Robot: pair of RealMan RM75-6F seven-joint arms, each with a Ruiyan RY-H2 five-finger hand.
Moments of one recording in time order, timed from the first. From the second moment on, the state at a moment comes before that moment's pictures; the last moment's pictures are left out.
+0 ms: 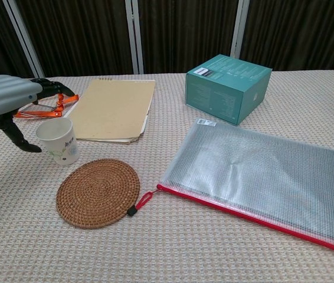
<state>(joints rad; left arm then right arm) -0.58 -1.43 -0.19 -1.47 1.25 0.95 0.51 0.09 -1.22 0.13 -1.49 -1.46 1.53 -0.18</state>
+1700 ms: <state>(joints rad) -0.67 -1.46 -0.10 -1.71 1.18 0.95 0.55 0.10 -1.20 0.14 -1.47 -1.42 1.50 -0.13</state>
